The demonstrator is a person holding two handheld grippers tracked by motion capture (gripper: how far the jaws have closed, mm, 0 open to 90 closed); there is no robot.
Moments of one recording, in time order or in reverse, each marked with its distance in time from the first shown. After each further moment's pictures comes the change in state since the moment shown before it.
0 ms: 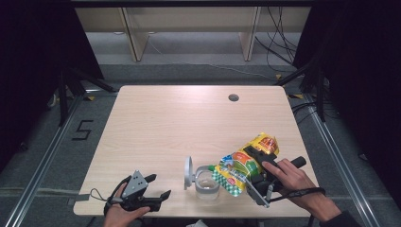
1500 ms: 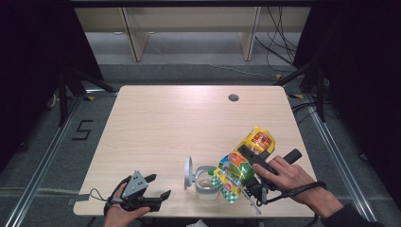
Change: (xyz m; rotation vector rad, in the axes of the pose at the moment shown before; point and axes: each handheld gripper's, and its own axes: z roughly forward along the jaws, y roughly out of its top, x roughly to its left) left arm -0.002 0.000 0.000 -0.003 0.003 -0.025; right arm -0.016 0.015 -0.002 0.032 -0.013 -0.318
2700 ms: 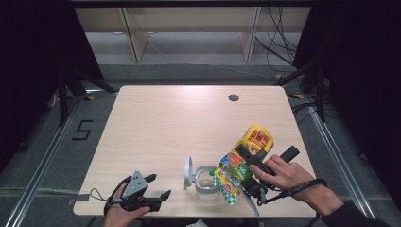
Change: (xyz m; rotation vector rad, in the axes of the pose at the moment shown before) left arm 0.001 0.000 0.000 0.010 0.003 0.010; right arm -0.008 0.003 -0.001 0.024 -0.003 -0.161
